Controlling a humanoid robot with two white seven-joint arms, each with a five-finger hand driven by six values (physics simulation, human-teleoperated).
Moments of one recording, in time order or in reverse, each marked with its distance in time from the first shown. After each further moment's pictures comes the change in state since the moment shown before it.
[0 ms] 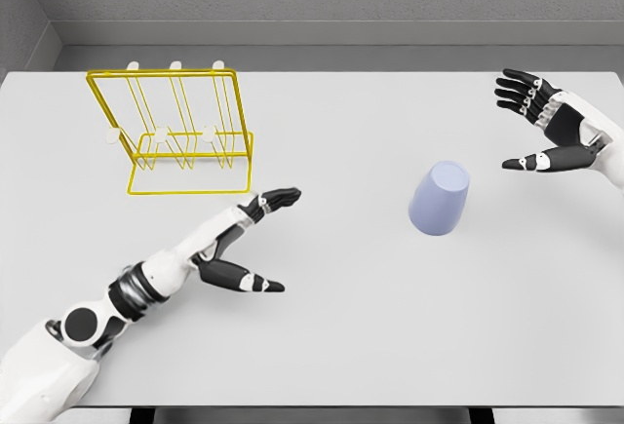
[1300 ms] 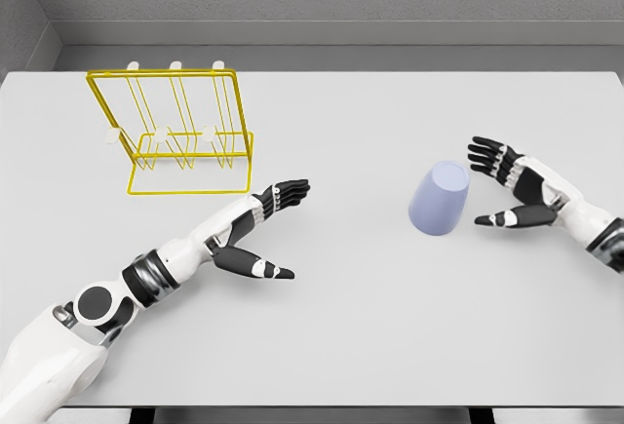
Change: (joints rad) left arm -0.048 -0.012 -0.011 -0.020 0.048 0.242 0.005; right arm 0.133 0.106 -0.004 0.090 0.062 -0.023 0.000
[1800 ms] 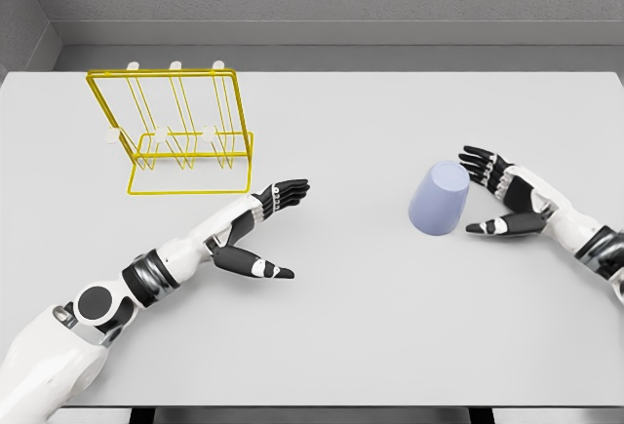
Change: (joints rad) left arm 0.000 -0.001 0.002 0.004 0.000 0.000 0.000; right arm 0.011 0.028 0.005 0.015 0.009 -0.001 0.000
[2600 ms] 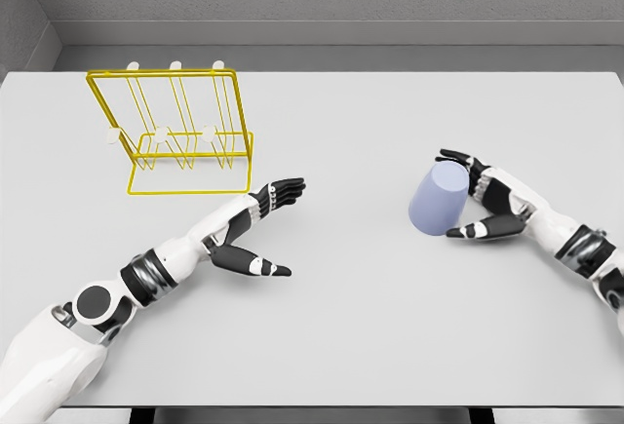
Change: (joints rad) left arm 0.000 -0.003 0.007 0.017 0.000 0.000 0.000; right arm -0.003 0.031 0.017 -0.042 0.033 0.000 0.000
